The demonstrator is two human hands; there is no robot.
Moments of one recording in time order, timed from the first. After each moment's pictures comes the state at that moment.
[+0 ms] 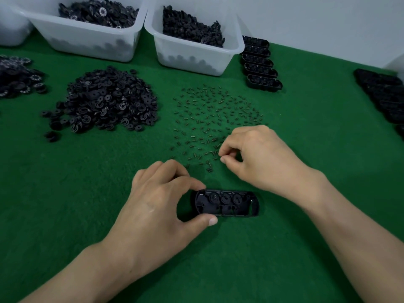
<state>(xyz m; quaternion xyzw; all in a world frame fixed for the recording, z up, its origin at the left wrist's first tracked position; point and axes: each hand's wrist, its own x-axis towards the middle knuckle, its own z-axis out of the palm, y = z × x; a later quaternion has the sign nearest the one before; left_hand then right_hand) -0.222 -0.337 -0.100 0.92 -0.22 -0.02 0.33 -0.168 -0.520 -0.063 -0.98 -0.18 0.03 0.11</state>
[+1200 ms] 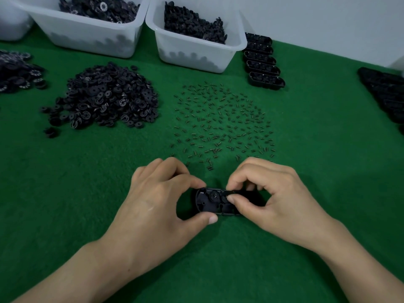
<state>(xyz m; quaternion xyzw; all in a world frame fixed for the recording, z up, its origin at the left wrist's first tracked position) -0.223 -0.338 -0.099 0.92 -0.21 -0.02 0.34 -0.222 -0.540 -0.077 -0.93 -0.23 0.00 0.30</state>
